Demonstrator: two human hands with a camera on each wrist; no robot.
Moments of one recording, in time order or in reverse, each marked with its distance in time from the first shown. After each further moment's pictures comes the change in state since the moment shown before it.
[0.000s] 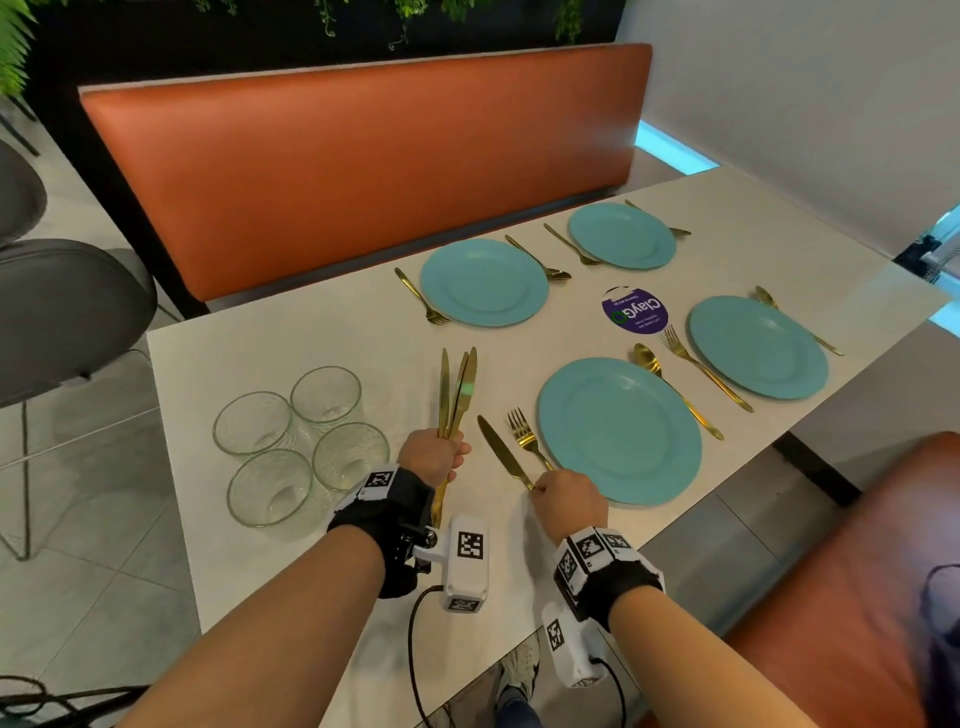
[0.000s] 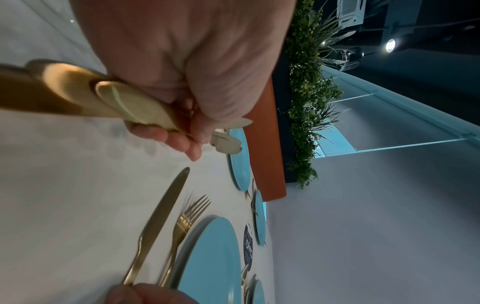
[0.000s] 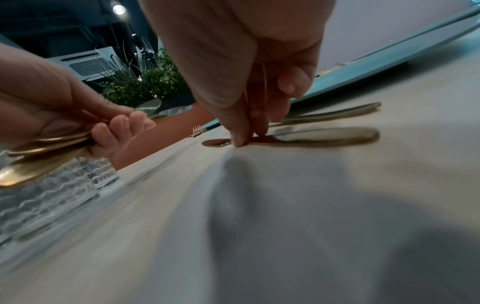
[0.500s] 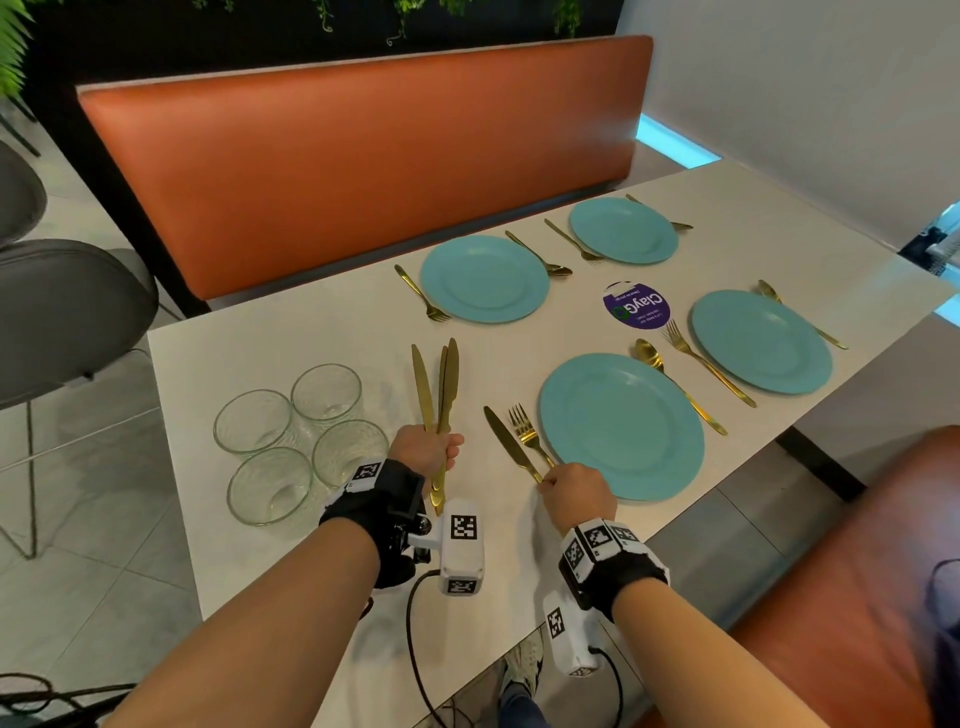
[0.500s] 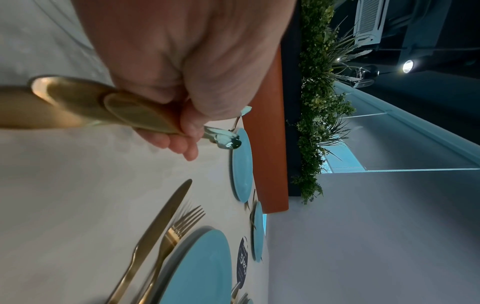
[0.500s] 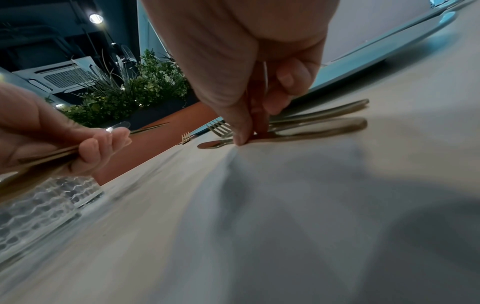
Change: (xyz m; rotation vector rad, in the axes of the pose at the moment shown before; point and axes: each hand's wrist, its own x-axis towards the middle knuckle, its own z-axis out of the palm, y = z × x) left_hand 0.004 0.002 -0.009 -0.054 0.019 -0.046; right_hand 0.003 0.003 -0.004 0.140 0.026 0.115
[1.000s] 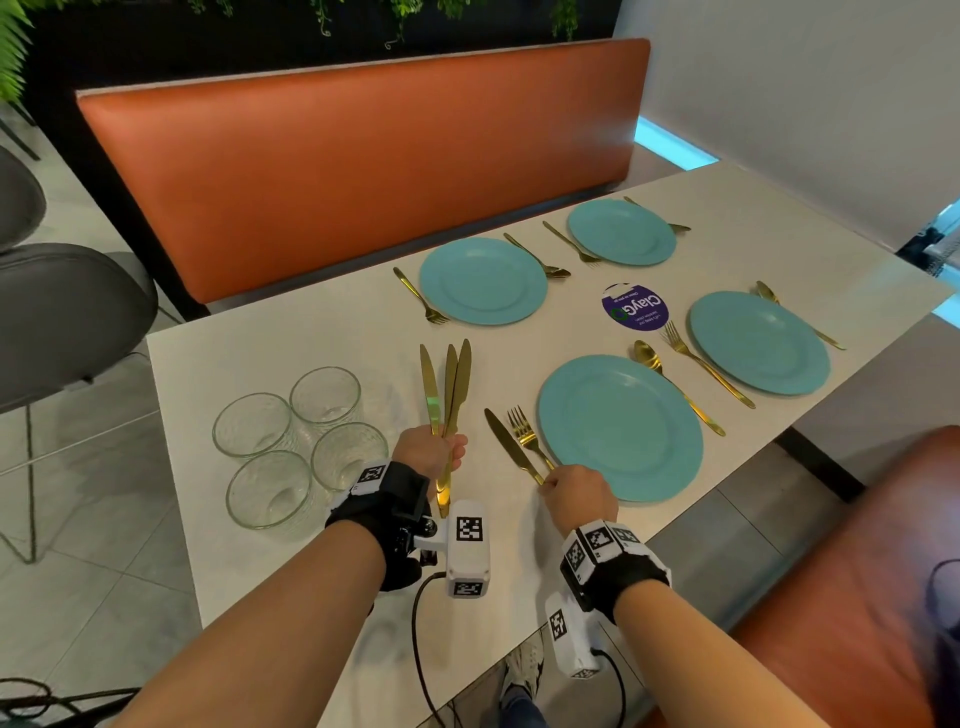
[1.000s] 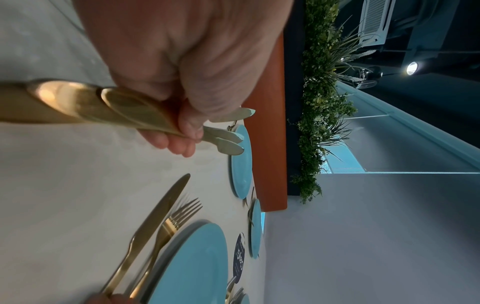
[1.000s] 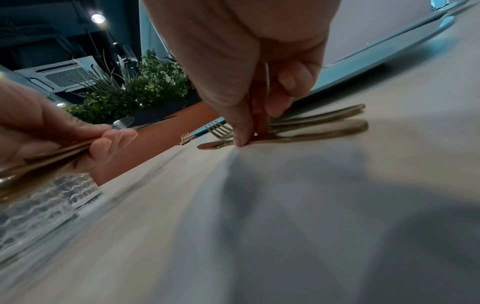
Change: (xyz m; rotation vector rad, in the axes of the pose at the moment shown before) left_hand -0.002 0.002 0.005 -0.029 -0.019 -0.021; right_hand 0.002 0.002 0.000 -0.009 0.003 0.006
